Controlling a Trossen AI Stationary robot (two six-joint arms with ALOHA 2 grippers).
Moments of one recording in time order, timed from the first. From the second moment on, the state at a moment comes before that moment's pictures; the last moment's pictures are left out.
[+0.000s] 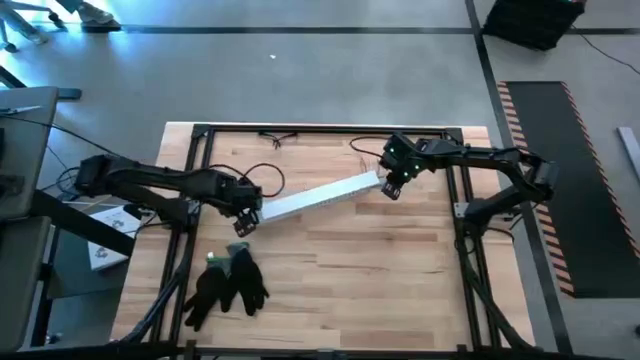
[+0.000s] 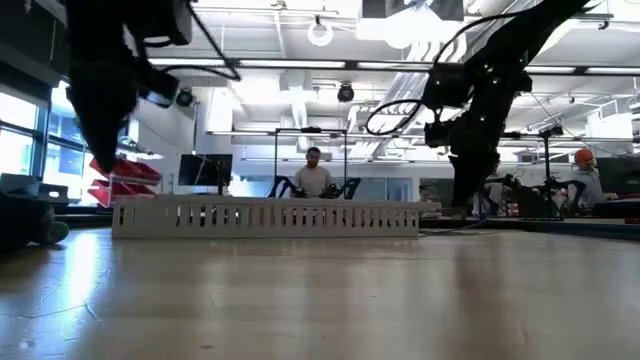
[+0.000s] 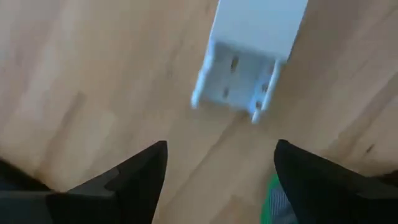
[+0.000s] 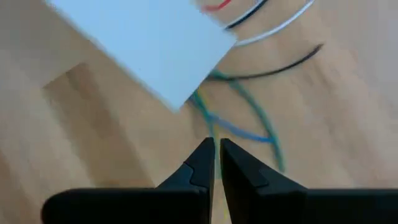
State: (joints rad) left arm -0.01 1.19 0.78 -1.05 -0.10 -0.63; right arm -0.57 1.45 0.80 -0.56 -0.08 -0.03
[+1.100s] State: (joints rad) left arm 0.11 1.23 0.52 -0.54 -0.30 -0.53; right arm -0.50 1.62 0.83 -0.46 -0.03 0.00
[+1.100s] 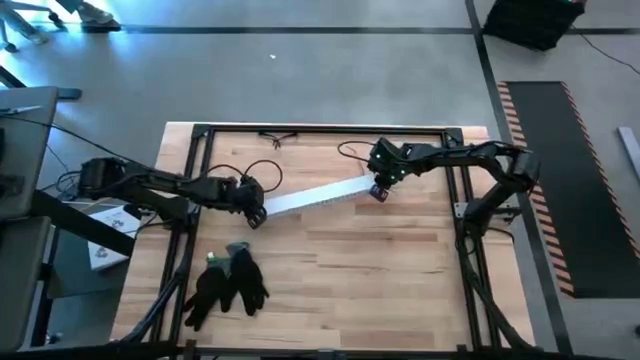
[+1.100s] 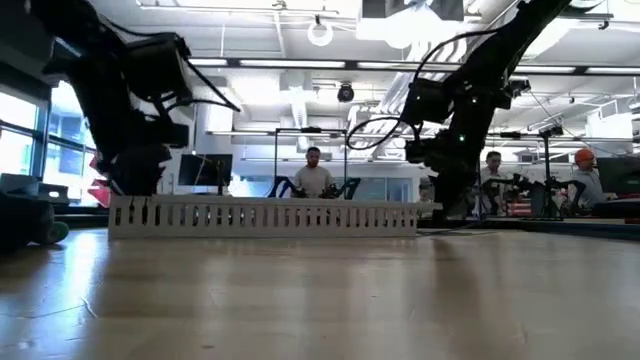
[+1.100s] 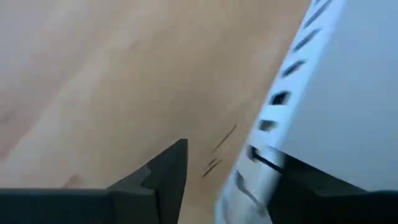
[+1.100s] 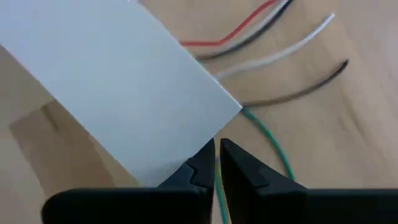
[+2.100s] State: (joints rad) left arm 0.08 1.21 0.39 -0.51 -0.40 -0.75; right arm -0.56 1.61 0.83 -0.39 -0.15 0.00
